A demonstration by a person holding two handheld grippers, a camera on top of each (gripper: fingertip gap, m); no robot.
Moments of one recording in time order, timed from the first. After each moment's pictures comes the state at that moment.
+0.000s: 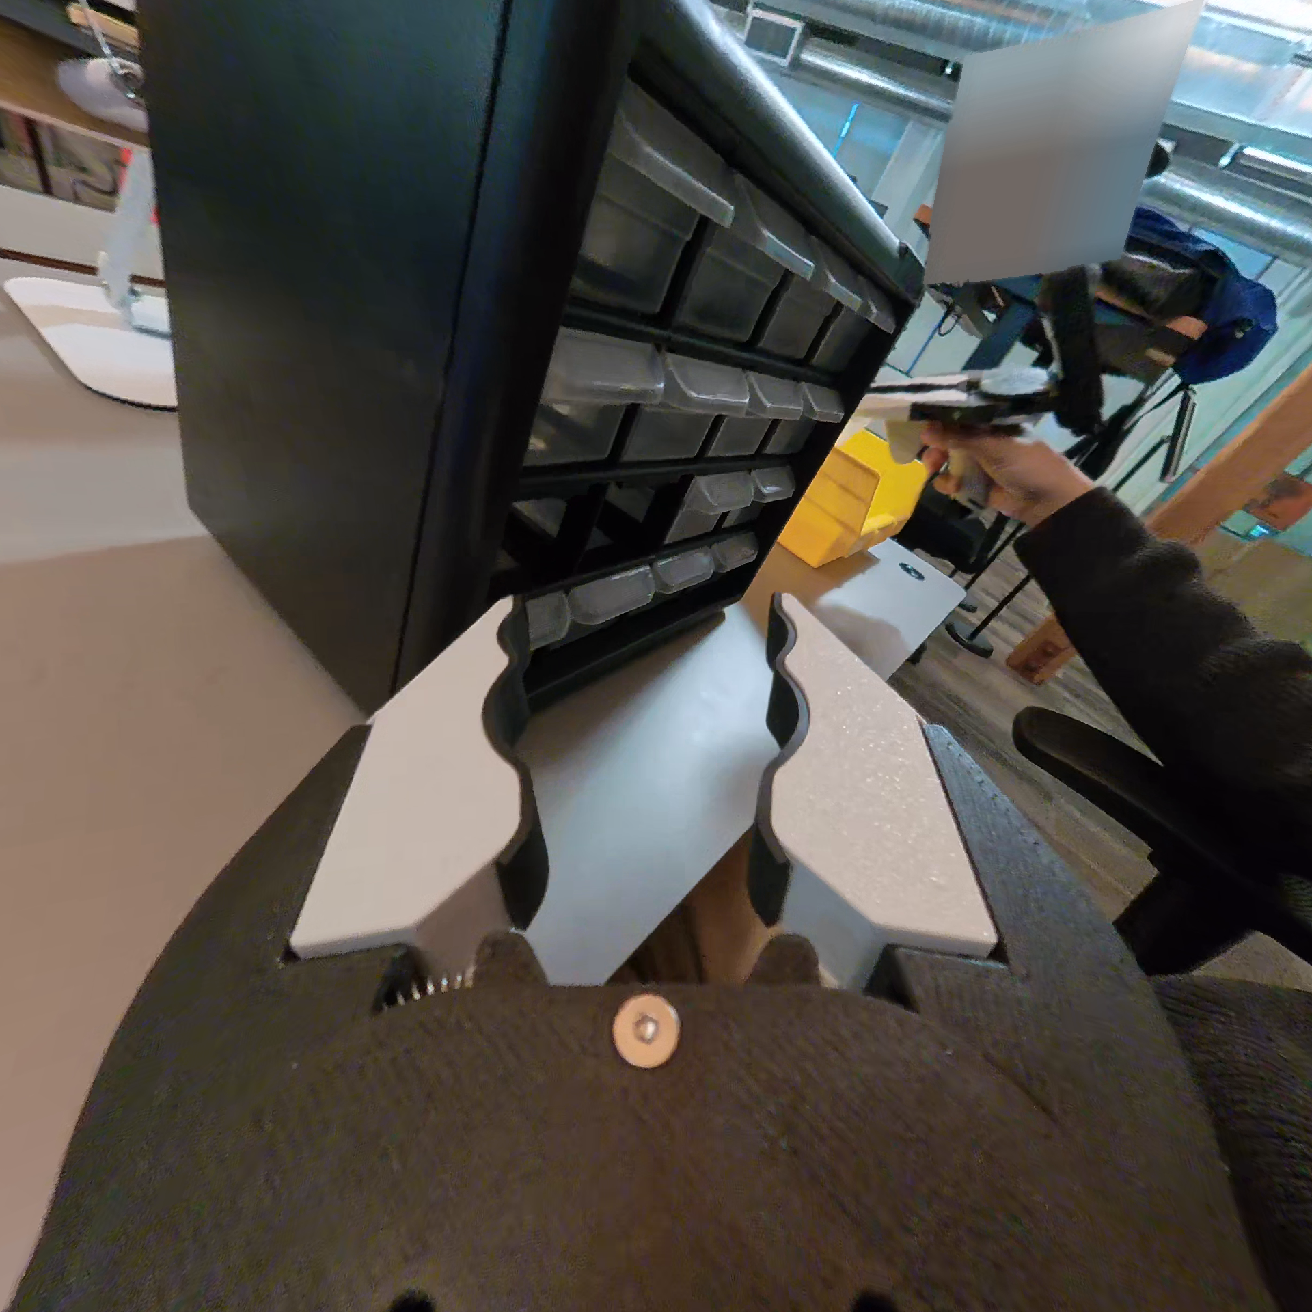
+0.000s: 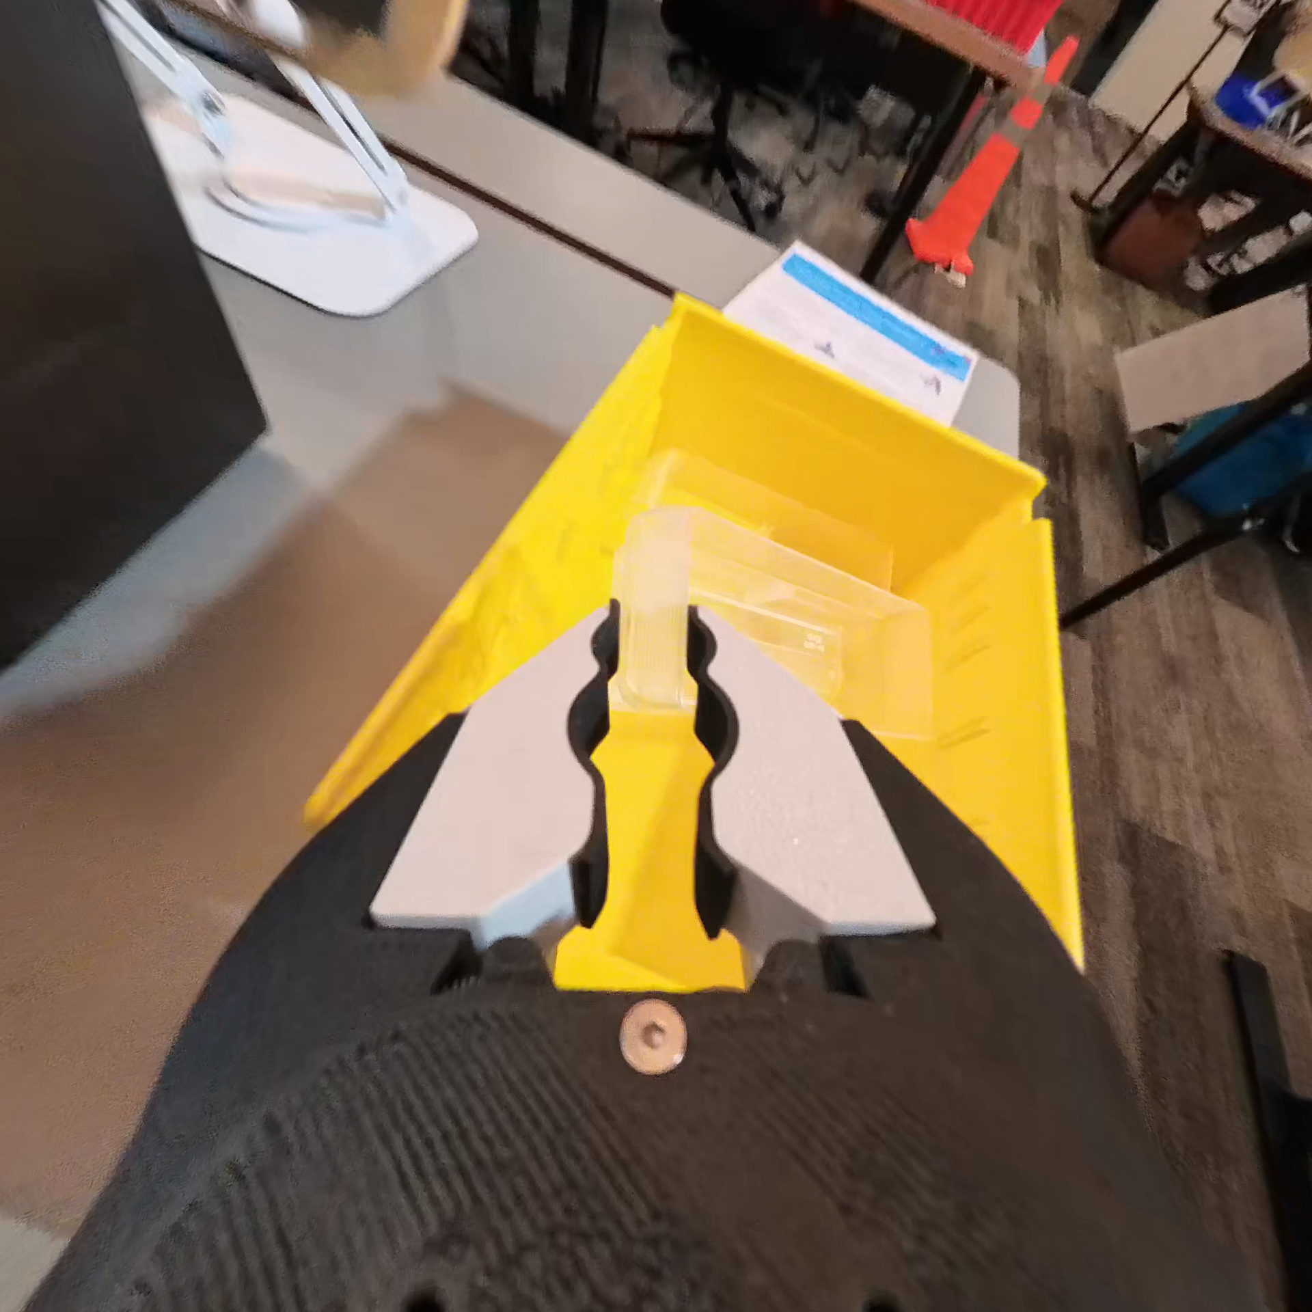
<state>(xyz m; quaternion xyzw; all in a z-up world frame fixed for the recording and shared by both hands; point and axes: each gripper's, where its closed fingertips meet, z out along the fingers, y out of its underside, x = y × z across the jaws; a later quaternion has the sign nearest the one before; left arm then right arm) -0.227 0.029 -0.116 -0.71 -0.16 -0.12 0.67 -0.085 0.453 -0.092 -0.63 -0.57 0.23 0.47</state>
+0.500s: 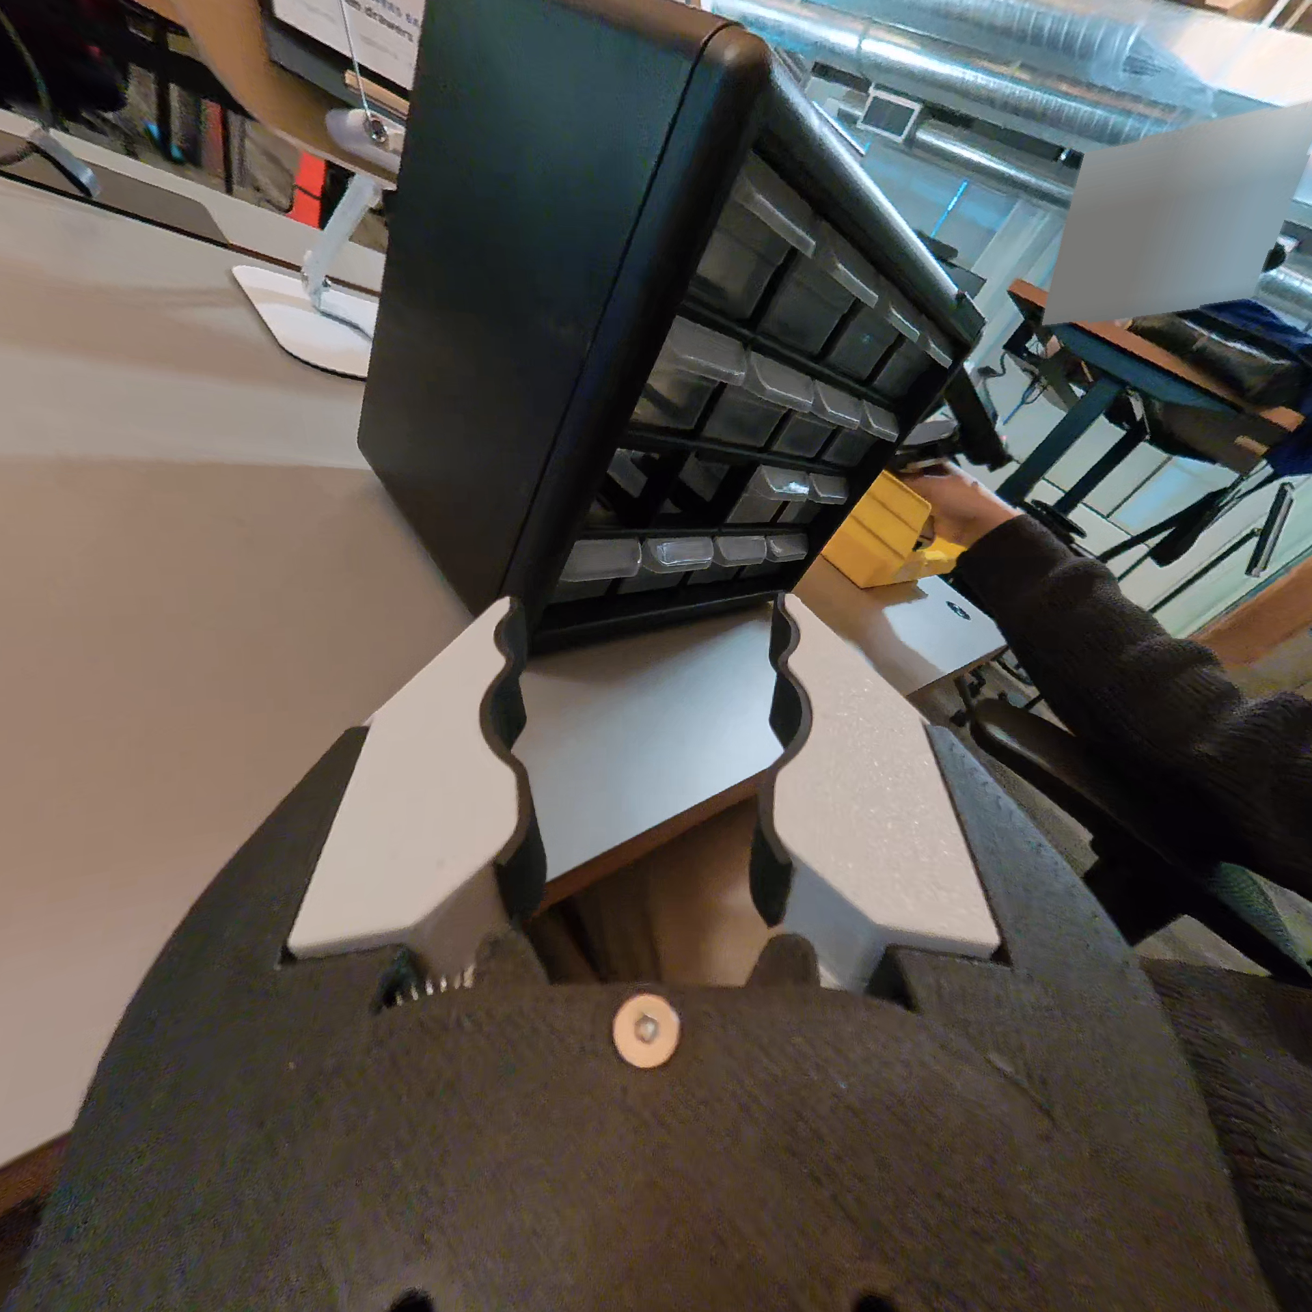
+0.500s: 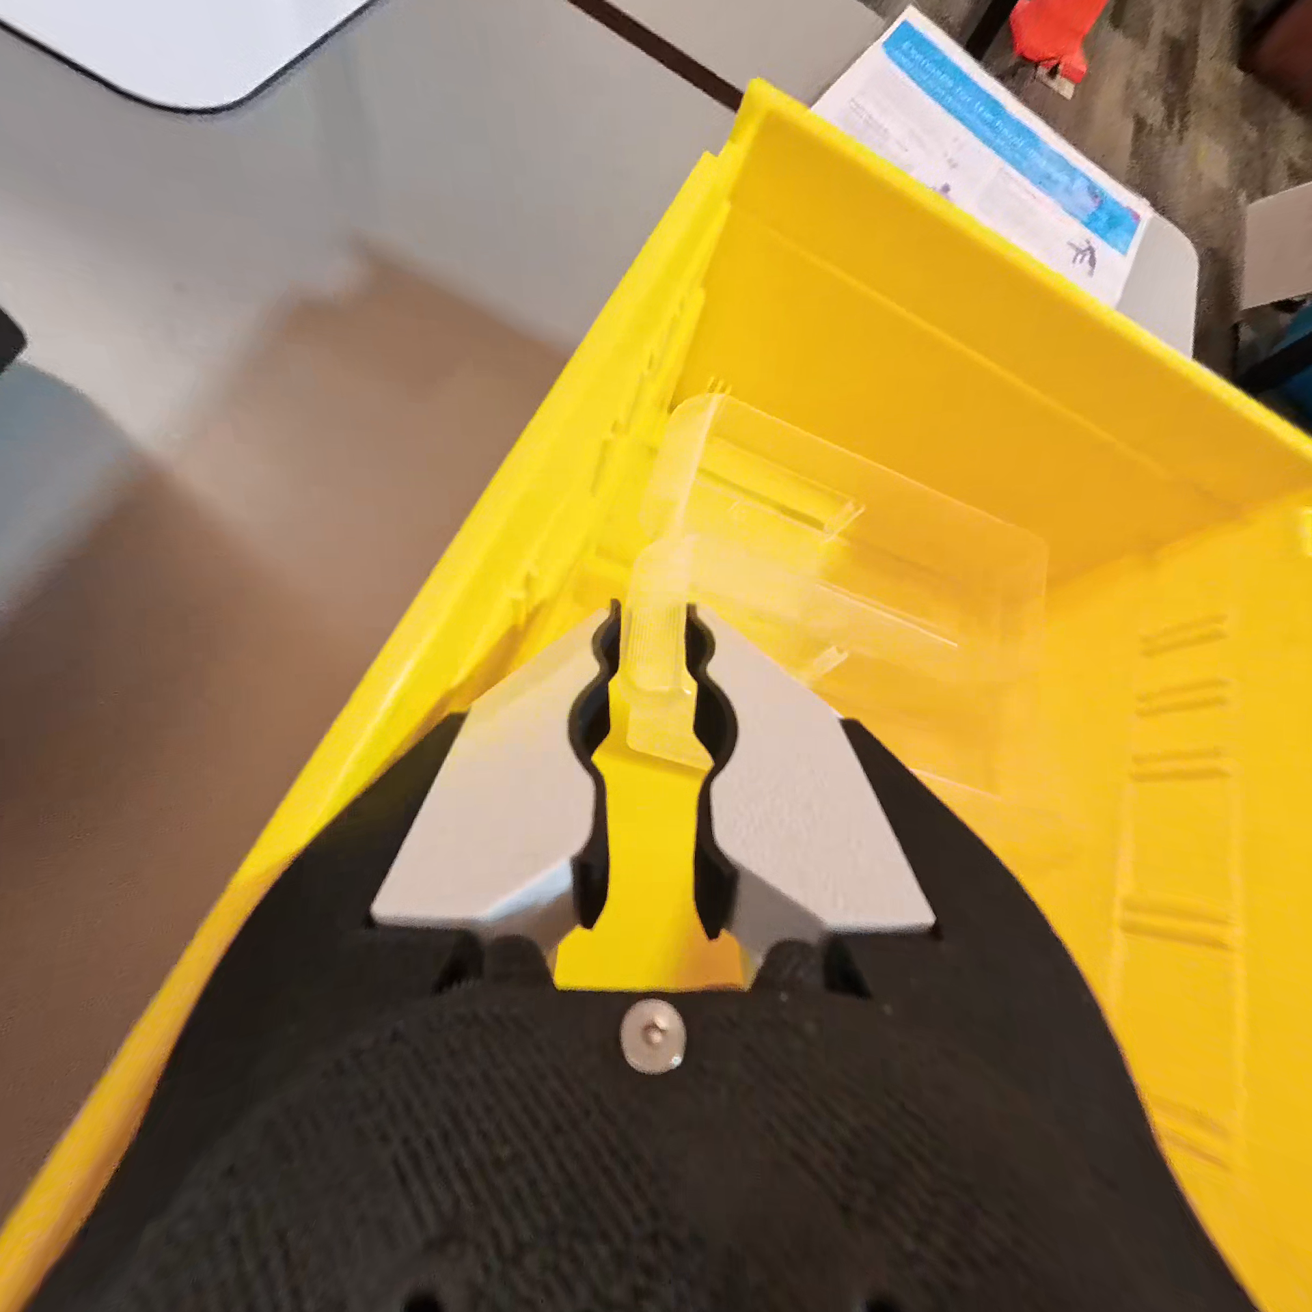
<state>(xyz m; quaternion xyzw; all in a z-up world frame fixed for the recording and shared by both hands) -0.236 -0.028 -0.122 -0.70 -0.24 -0.09 0.67 -0.158 0.486 -0.173 -0.67 -0.61 0.17 0.40</state>
